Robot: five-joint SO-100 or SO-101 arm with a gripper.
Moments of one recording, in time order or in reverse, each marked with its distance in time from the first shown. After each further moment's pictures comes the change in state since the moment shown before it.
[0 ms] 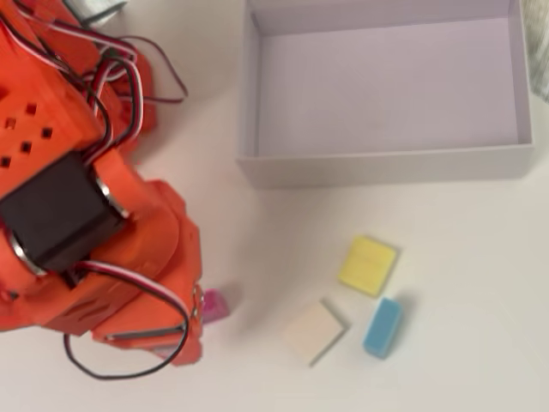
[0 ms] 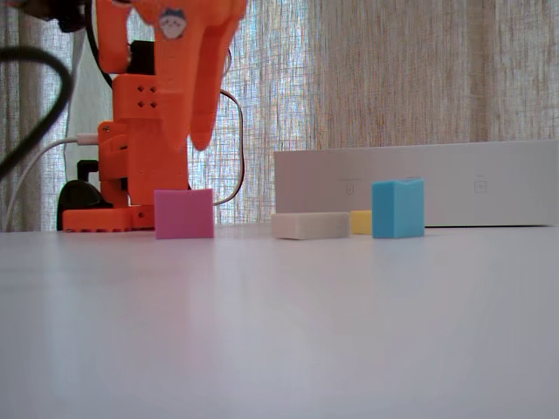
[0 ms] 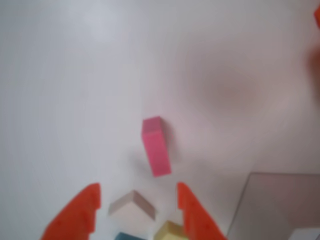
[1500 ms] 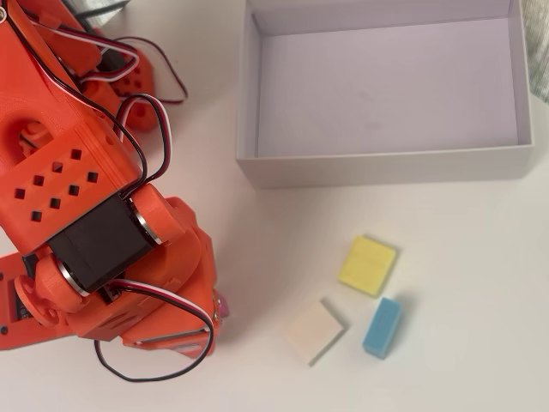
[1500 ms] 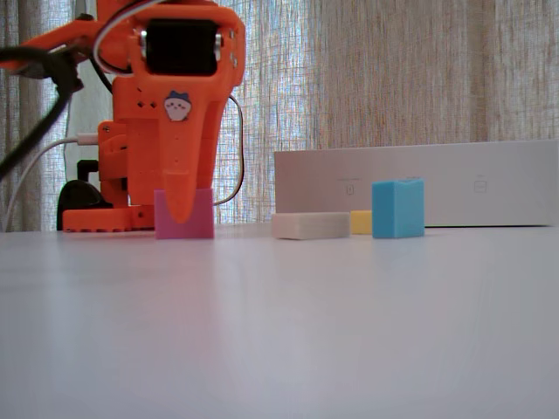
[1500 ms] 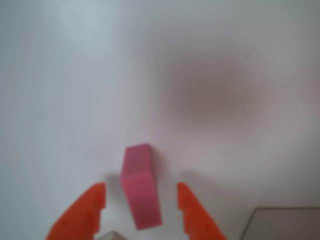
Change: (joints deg) arm 0.1 -3.3 9.4 -10.5 -2.8
